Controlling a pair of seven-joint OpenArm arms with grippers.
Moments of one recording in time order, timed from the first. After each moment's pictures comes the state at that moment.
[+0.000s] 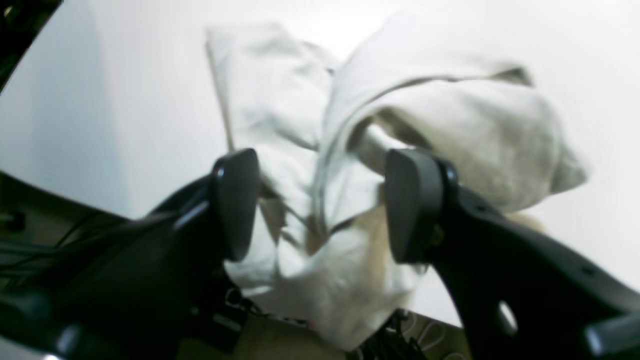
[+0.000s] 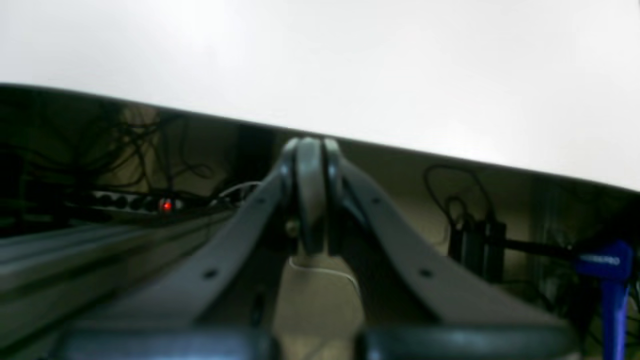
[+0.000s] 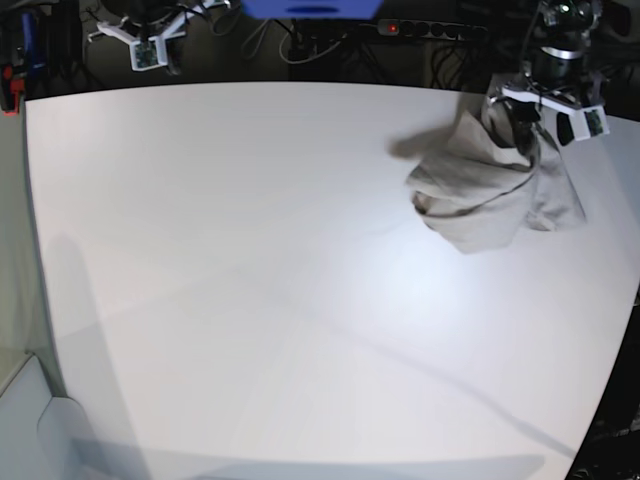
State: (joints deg) left arm 40.4 -3.2 -24.4 116.2 -20.9 -7.4 21.8; right arm -56.4 8.6 0.5 115.7 -0.3 0.1 -14.2
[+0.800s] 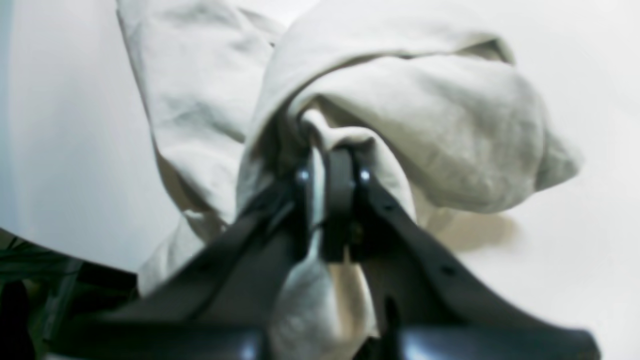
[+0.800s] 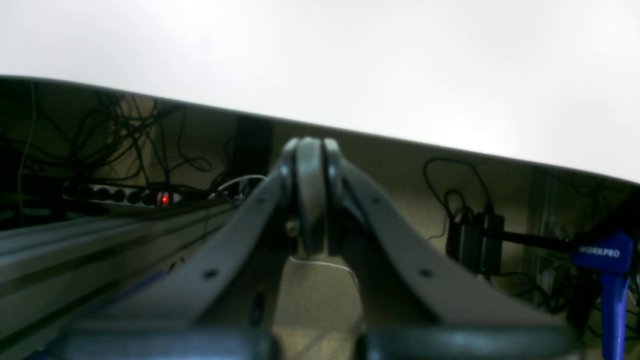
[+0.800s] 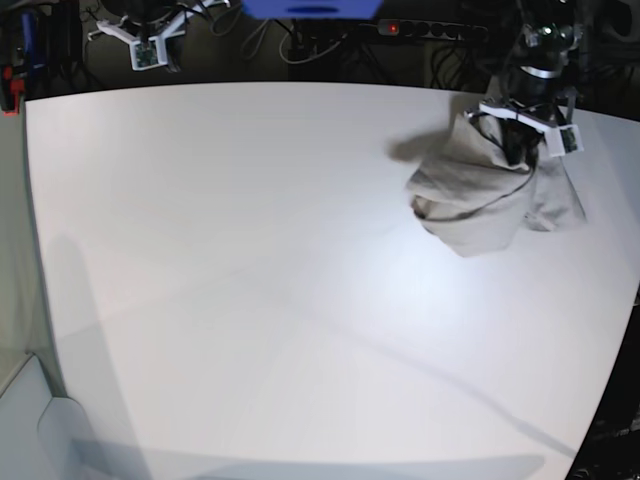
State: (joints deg) left arm 35.0 -3.2 -20.0 110.4 -21.4 -7.4 22.1; right arm -56.4 8.8 0.3 115.6 -0.3 0.1 -15.2
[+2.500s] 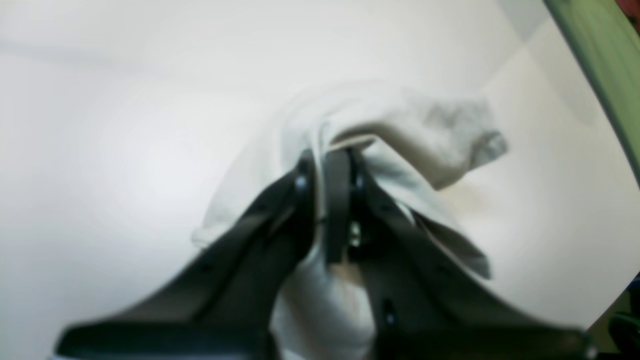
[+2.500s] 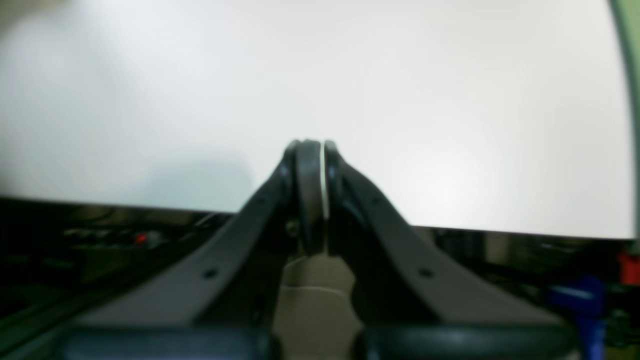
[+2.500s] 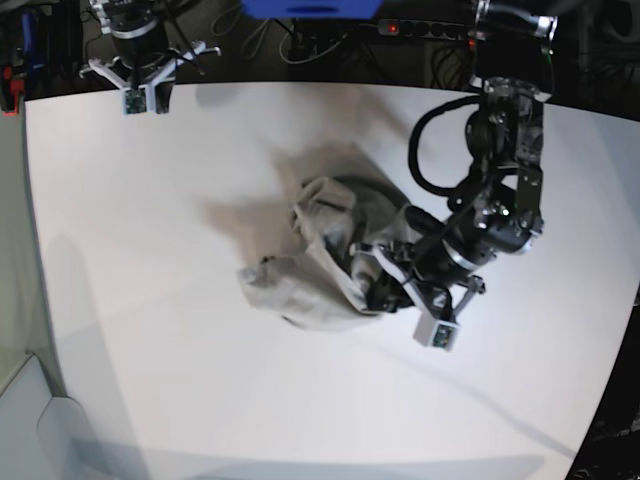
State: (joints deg) left arm -6.5 -9.3 7.1 104.6 -27.7 -7.9 54.4; right arm -46.0 7.0 3.4 115.4 -0.1 0.1 -23.3
